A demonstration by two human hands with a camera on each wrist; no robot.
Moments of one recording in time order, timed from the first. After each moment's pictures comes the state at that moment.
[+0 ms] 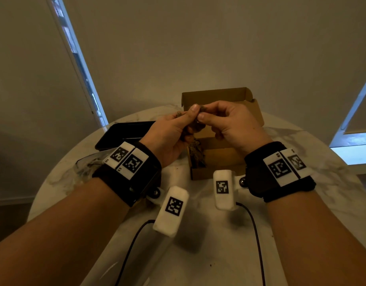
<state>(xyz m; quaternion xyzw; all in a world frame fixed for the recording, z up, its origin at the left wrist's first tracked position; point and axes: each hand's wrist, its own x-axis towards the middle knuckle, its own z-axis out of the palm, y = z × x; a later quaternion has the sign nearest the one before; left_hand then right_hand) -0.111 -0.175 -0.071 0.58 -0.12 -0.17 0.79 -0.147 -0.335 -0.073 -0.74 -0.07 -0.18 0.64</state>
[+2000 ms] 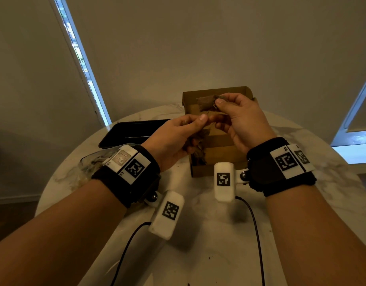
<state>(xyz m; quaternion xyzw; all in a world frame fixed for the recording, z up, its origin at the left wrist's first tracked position) -0.130 -0.173 -0.072 0.67 -0.15 -0.20 0.69 -0.152 -0.336 -0.064 -0.60 0.01 -0.18 0.78</state>
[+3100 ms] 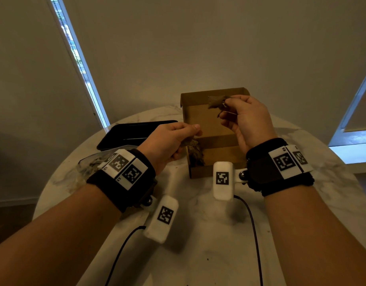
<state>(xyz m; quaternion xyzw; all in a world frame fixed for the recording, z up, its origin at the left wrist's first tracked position) -0.128 -0.165 -0.076 0.74 -0.12 -0.14 0.64 -0.149 -0.345 -0.067 -0.58 0.08 -0.26 0.77</state>
